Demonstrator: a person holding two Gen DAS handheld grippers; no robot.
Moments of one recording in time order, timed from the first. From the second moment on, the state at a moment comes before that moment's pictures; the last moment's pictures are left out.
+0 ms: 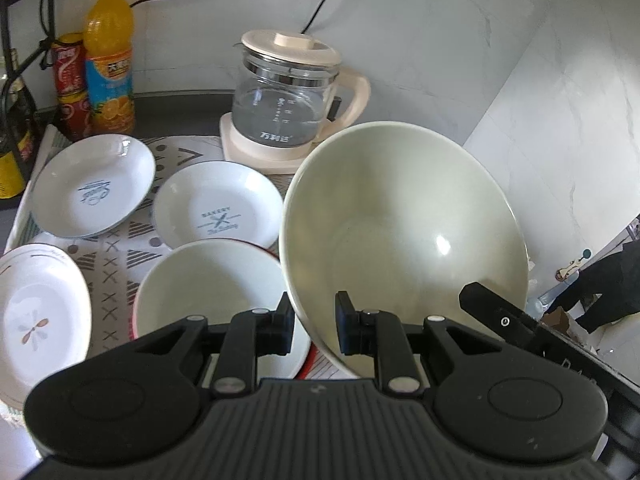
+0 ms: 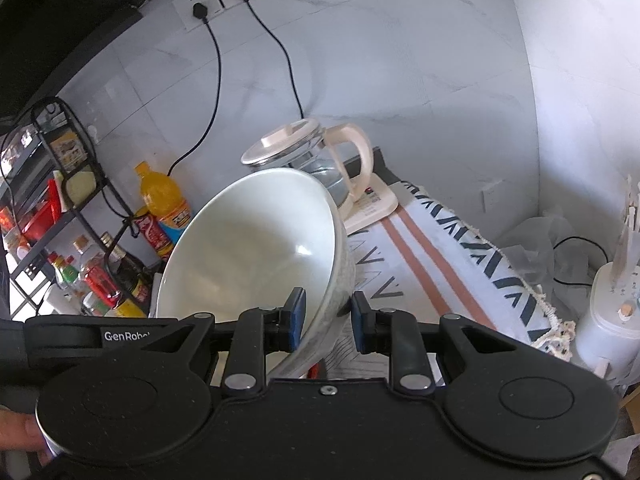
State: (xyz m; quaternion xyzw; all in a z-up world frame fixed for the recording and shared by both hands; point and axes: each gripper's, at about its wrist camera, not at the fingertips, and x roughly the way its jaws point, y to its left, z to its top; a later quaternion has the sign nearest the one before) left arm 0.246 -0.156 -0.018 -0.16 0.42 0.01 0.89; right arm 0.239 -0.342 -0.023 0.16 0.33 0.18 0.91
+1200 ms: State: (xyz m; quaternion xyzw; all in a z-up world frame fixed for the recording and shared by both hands) left arm 0.221 -0.073 -0.064 -0.20 0.47 0.09 0.85; right arm 0.258 -0.260 -0.069 0.11 0.44 0.25 0.86
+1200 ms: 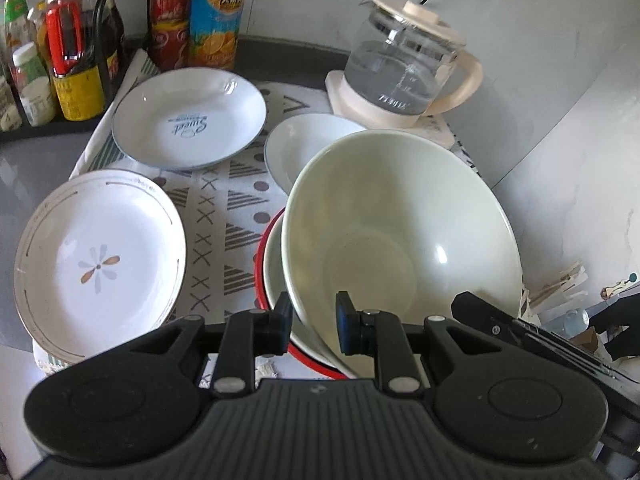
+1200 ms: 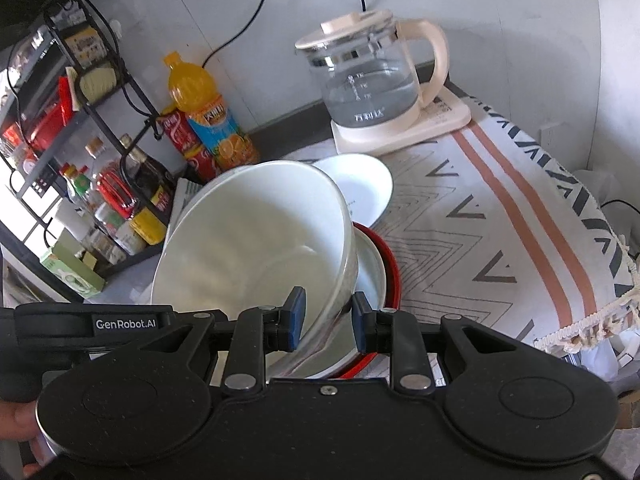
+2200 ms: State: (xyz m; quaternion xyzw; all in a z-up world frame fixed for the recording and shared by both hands) left arm 0.256 -0.069 -0.081 -0.21 0.48 0.09 0.84; right arm 0.276 -0.271 -0.065 0.11 0.44 0.26 0.85
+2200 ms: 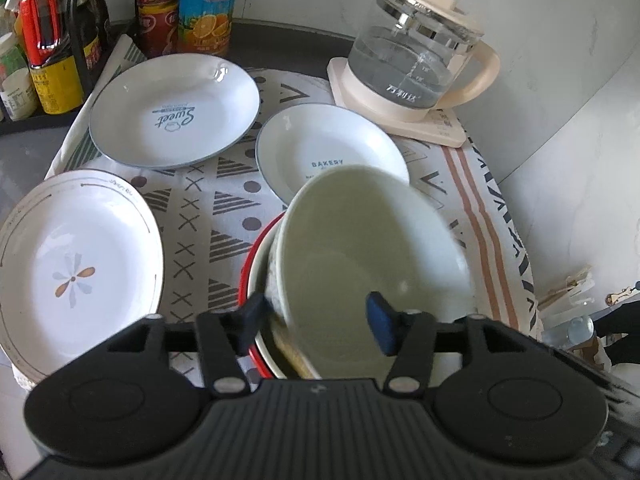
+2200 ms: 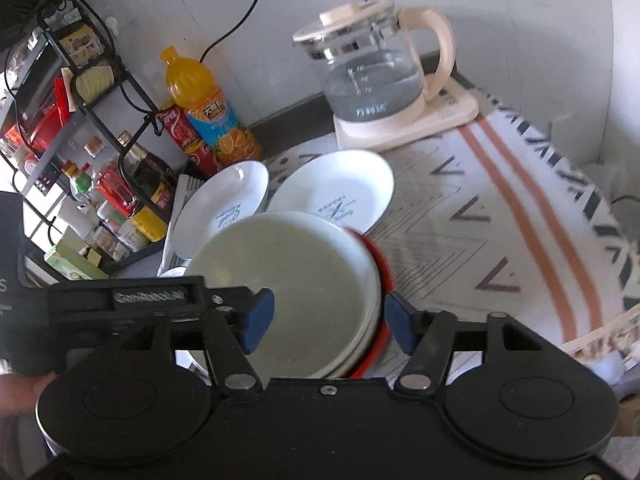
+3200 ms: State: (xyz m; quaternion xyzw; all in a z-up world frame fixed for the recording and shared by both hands) left arm 0.177 -0.042 -0.026 -0.23 0.43 0.19 0.86; right arm 0.248 -0.245 -0.031 0.10 0.41 0.32 0.85
